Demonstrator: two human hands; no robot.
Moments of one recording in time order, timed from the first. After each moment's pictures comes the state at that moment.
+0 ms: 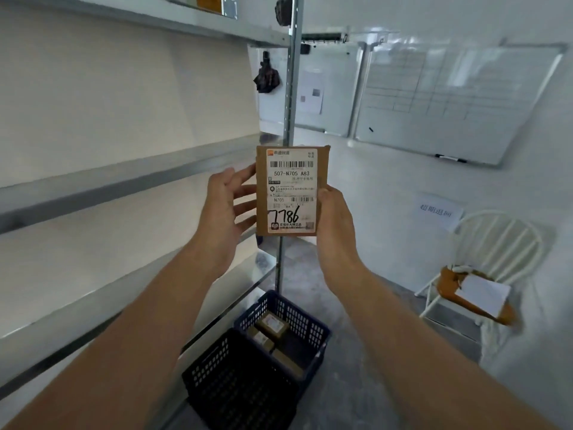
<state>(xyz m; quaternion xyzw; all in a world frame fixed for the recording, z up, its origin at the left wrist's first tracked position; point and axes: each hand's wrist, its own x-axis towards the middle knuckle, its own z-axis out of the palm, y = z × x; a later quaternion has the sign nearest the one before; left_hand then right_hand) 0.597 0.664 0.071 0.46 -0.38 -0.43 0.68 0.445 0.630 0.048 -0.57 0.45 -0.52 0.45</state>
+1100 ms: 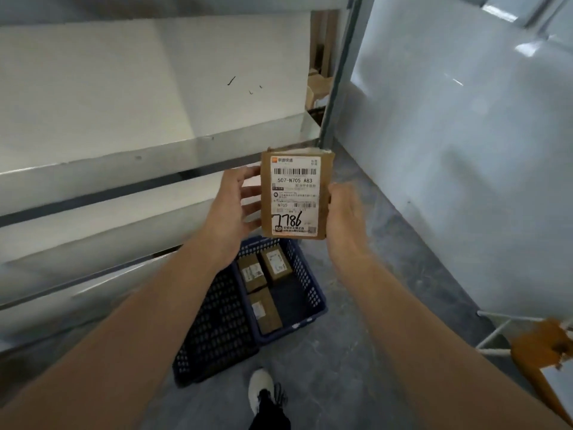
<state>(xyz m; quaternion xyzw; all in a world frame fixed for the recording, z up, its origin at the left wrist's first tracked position) 0.501 0.303 -0.144 0.62 -0.10 -0.41 0.66 0.372 0.205 -0.163 -0.60 0.47 -0.27 0.58</state>
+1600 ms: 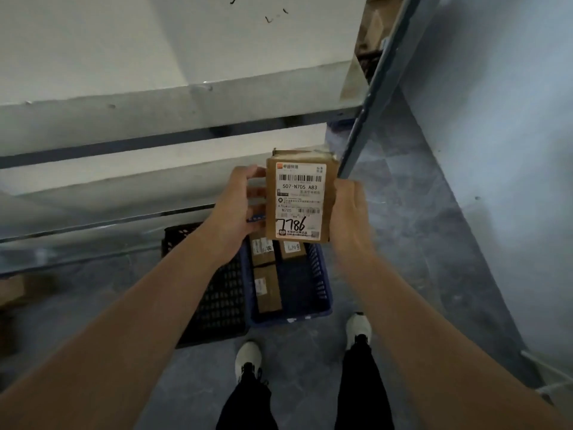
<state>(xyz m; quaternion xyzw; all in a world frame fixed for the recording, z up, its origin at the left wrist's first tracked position) 0.554 0.158 -0.268 0.67 0.02 -0.41 0.62 0.445 0.031 -0.292 -0.59 0.47 -0.14 0.65</state>
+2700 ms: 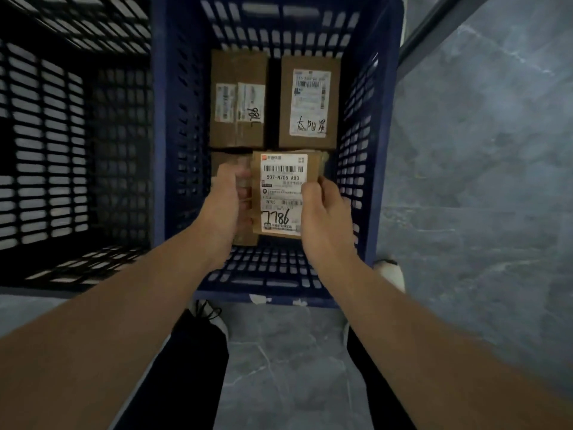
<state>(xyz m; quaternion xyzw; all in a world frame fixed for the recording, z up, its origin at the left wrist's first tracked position) 0.501 0.131 -0.892 0.67 0.34 -0.42 0.51 0.422 0.024 -0.898 -0.62 0.50 0.17 0.58</state>
